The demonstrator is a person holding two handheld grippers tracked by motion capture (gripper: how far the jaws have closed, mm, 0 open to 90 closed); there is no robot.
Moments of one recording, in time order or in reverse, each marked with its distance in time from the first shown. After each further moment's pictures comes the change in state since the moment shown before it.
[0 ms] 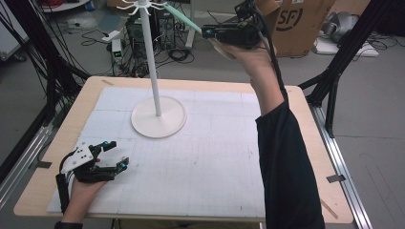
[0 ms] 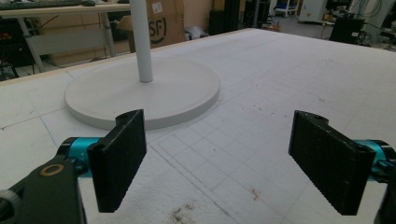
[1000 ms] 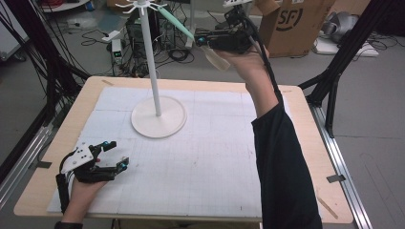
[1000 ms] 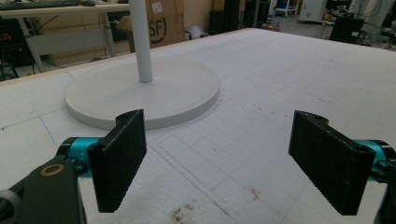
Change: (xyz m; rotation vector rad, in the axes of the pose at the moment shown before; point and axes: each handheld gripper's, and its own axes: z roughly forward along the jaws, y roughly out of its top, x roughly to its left) left arm 0.000 0.000 0.000 0.001 0.000 -0.001; right arm 0.006 -0.007 0.016 0.060 0.036 -0.022
